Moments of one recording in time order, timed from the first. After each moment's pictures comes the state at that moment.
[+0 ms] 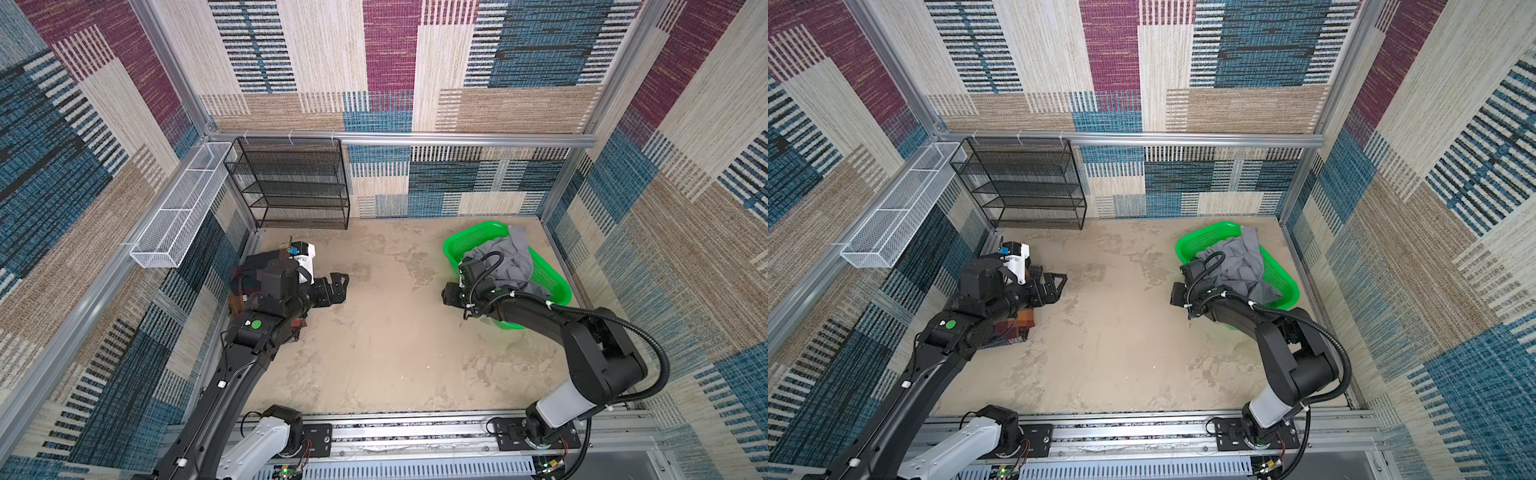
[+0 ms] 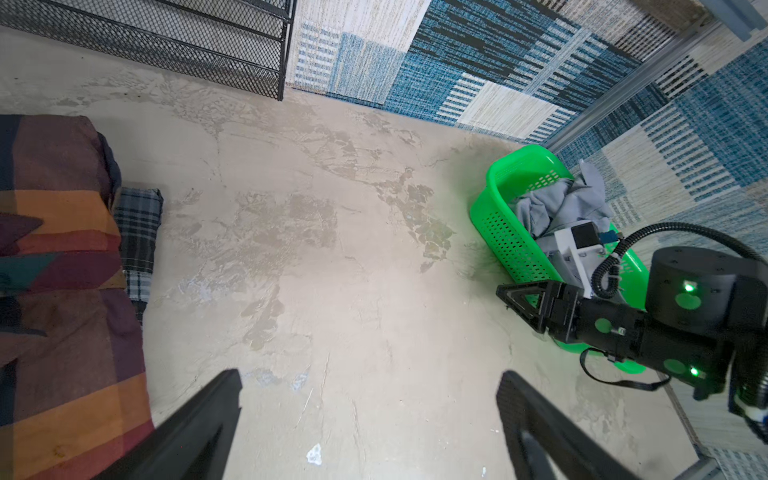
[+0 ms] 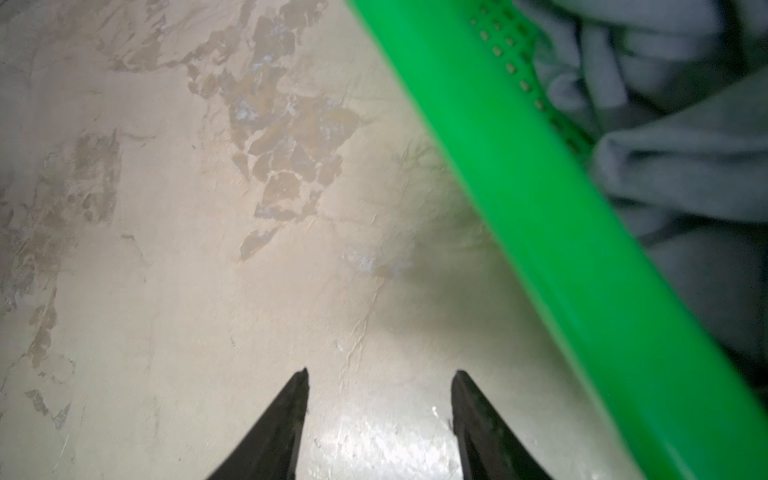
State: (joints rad) left arm -0.27 0.95 1.00 -0.59 0.14 -0.37; right arm 0.39 1.63 0.92 -0.20 0.01 0.54
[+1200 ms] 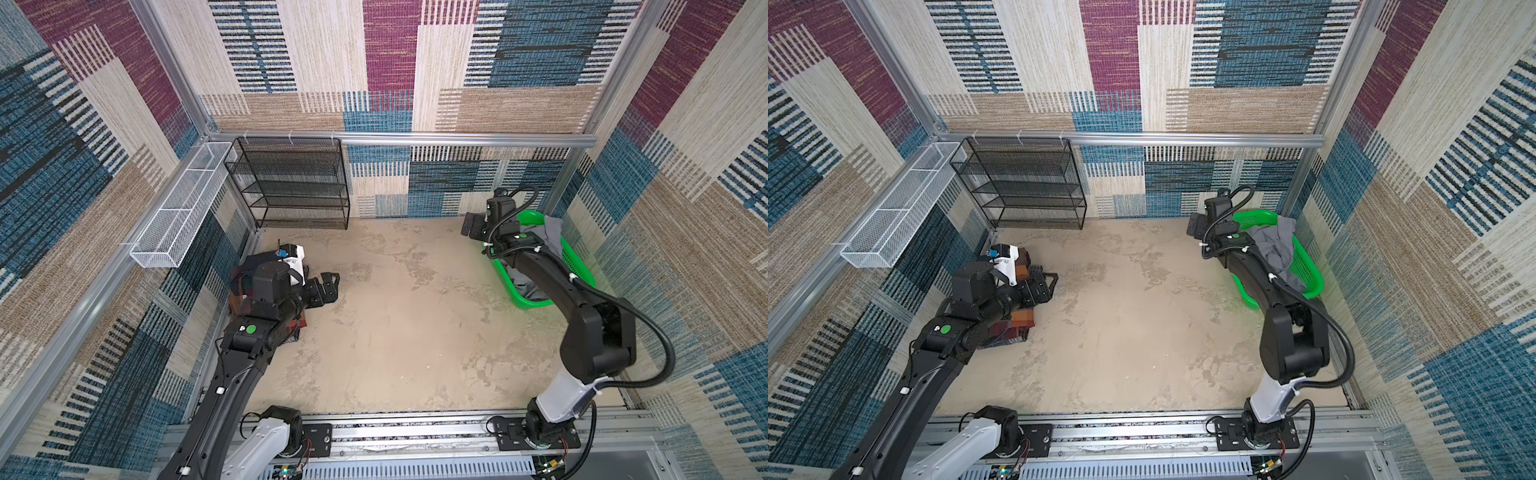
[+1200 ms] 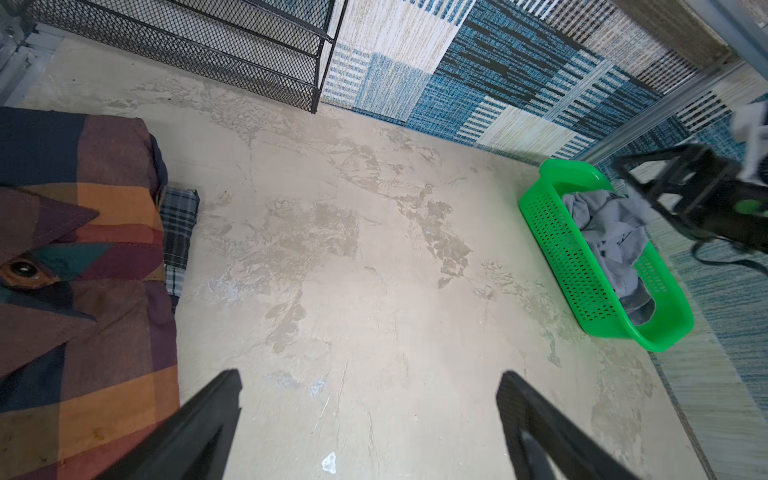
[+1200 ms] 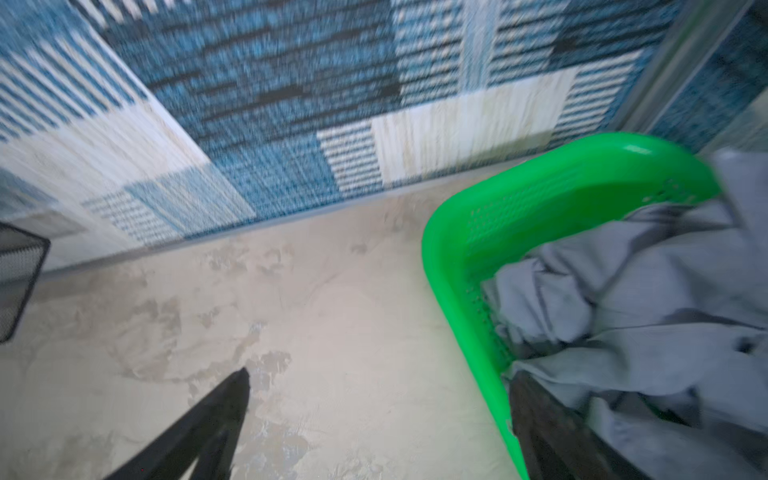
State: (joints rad) left arm -0.19 0.90 0.96 -0.57 0.14 -0.39; right arm 0.21 1.66 1.43 -0.31 0.27 0.35
